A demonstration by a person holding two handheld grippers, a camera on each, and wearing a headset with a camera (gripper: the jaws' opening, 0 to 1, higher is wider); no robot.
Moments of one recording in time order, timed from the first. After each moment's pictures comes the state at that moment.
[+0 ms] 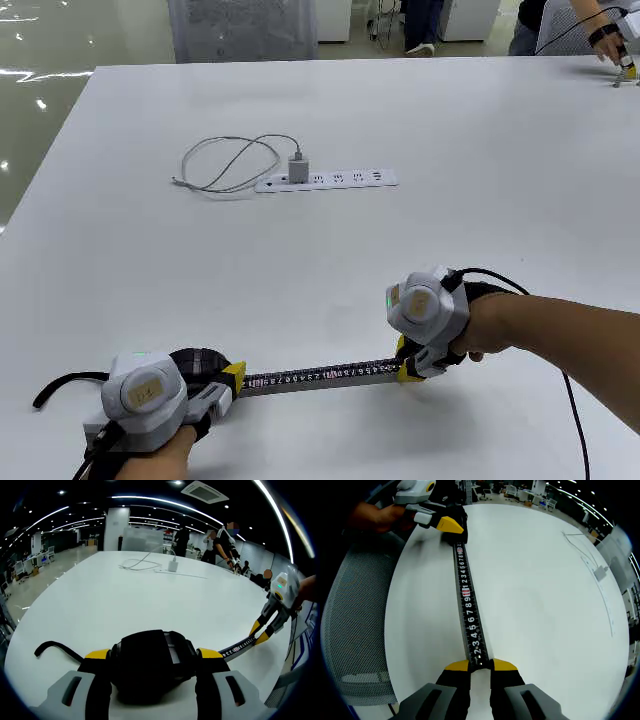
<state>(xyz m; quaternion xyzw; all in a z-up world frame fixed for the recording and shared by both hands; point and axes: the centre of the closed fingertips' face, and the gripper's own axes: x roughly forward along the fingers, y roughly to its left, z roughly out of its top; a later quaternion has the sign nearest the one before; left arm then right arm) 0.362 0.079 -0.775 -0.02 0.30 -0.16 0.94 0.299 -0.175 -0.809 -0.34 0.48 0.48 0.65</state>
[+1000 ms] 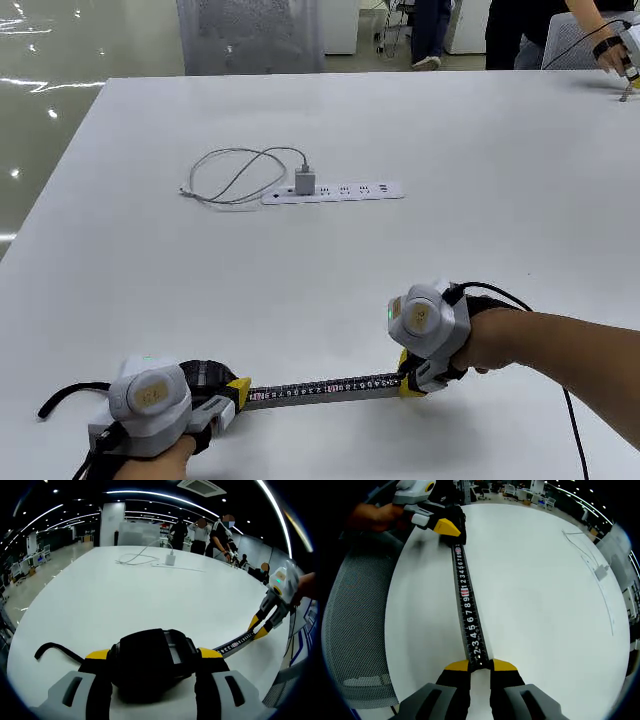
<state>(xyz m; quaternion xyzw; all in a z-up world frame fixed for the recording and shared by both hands) 0.361 0.079 -0.778 -0.01 0.33 -0.18 0.93 0.302 -0.170 -0.809 -0.33 0.49 0.48 0.65</state>
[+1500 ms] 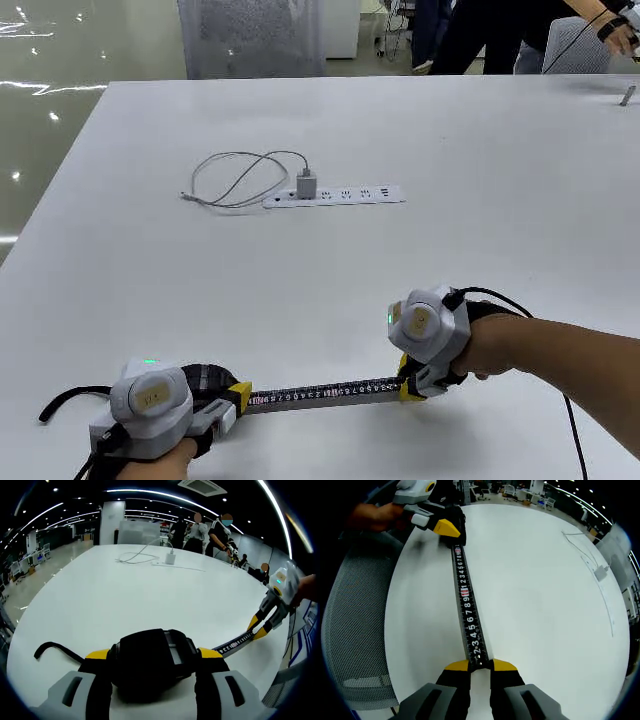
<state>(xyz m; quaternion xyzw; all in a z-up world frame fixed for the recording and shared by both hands) 0.362 0.079 -0.778 -0.01 0.33 -0.18 0.93 0.302 -0.168 -0.808 -0.33 0.48 0.48 0.65</state>
